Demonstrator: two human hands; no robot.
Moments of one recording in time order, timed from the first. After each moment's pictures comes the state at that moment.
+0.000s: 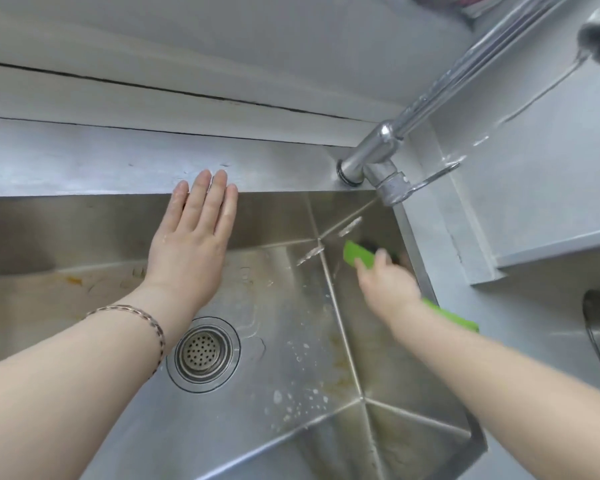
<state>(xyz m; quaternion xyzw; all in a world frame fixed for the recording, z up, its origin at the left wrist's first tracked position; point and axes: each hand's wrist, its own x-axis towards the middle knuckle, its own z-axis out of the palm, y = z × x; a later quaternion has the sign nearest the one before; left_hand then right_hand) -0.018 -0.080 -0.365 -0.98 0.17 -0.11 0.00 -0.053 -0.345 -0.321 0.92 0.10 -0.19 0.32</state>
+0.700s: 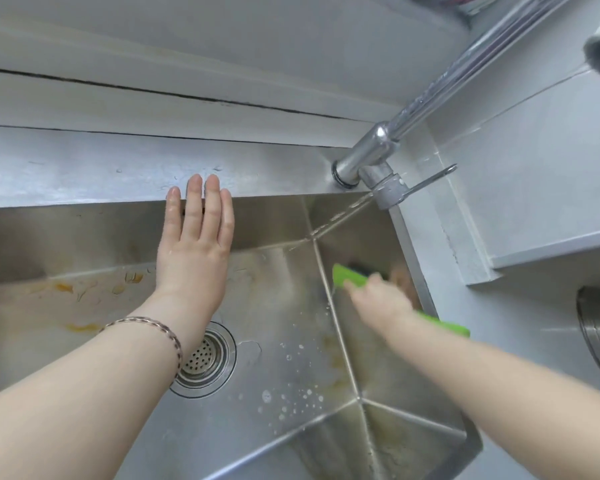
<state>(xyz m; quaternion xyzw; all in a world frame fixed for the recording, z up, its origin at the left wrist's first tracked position) -0.020 -0.100 -0.348 -0.98 0.15 0.05 0.11 -0.059 -0.341 -0.322 0.89 0.09 -0.34 0.30</state>
